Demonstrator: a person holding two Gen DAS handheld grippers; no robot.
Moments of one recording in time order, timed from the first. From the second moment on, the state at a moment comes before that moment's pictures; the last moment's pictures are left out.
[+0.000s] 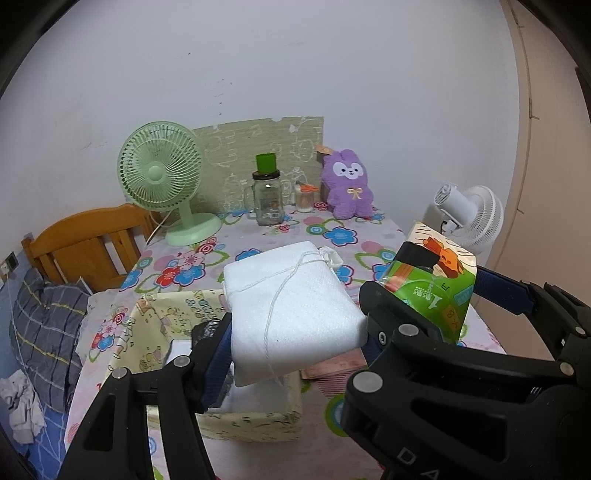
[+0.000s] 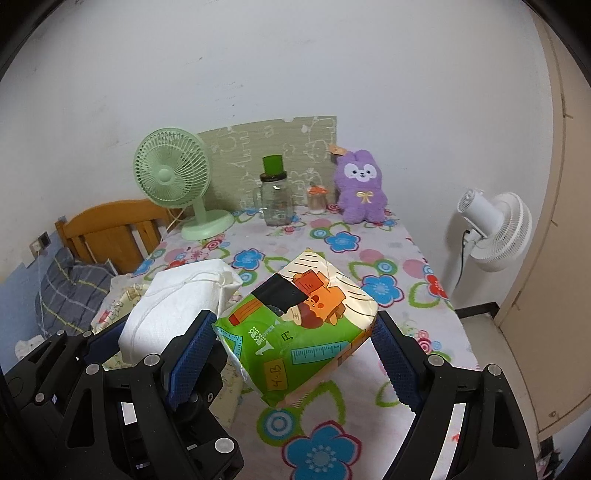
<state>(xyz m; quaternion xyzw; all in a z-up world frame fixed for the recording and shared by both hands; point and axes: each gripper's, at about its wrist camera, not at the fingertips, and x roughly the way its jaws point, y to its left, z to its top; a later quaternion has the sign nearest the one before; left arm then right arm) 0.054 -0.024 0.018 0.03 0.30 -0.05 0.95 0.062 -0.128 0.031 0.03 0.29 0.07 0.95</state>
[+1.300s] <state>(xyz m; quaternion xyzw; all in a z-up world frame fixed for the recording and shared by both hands) 0.103 0.090 -0.031 0.00 0.36 0.03 0.93 0.132 -0.004 -0.013 -0.01 0.35 0.17 0.92</state>
